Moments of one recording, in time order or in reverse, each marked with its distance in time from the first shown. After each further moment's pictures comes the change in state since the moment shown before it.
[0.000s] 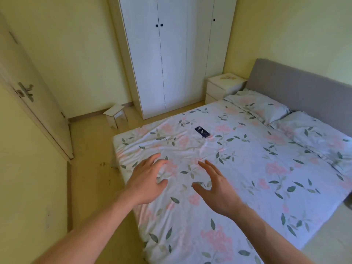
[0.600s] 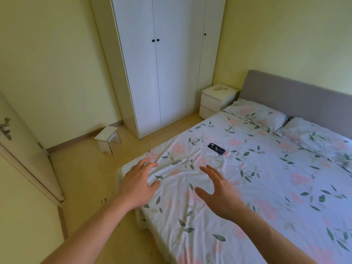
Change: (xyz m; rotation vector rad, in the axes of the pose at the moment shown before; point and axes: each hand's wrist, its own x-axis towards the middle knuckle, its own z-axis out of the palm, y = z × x) left_hand 0.162 -0.340 -0.174 -0.080 -0.006 0.092; right_hand 0.241 -0.228 0.173 -0.024 0.097 0.167
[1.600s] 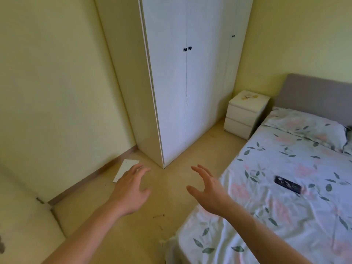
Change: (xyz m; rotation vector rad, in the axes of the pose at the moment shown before) left_hand 0.464 -0.471 -0.287 0.015 -0.035 0.059; right_hand 0.603 -0.325 0.237 0.059 0.058 0.061
